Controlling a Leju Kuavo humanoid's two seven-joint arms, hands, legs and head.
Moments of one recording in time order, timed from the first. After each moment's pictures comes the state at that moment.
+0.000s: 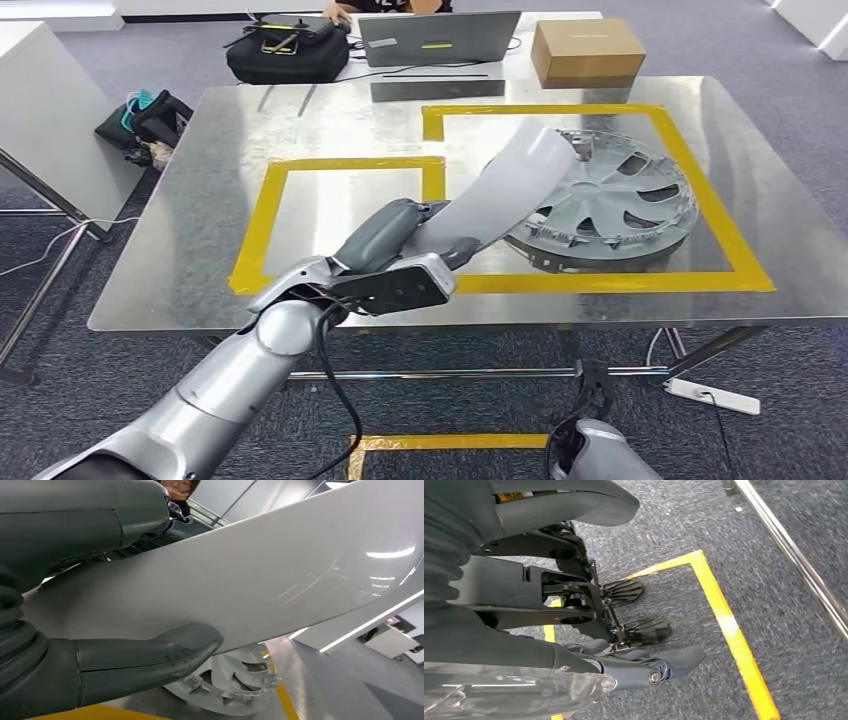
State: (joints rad) left arm -0.50 -0.20 -0.47 -1.25 -0.50 -0.05 -0.26; right arm -0.36 0.23 -0.26 -0.31 0.11 -0.26 0.19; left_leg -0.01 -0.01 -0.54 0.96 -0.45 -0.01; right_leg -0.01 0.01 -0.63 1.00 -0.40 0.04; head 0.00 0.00
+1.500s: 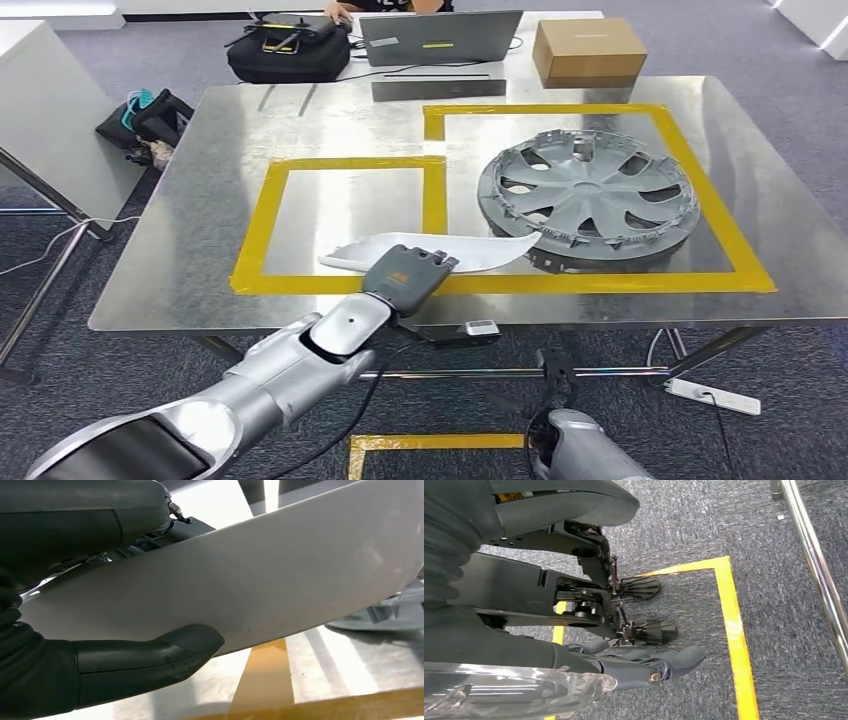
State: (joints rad) left arm -0.64 -0.26 -0.62 -0.53 -1.50 0.45 0.12; right arm -0.39 0.25 -0.07 -0.29 0.10 -0.25 0.25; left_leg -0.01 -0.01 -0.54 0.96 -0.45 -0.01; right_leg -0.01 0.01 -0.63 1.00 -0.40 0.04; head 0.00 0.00
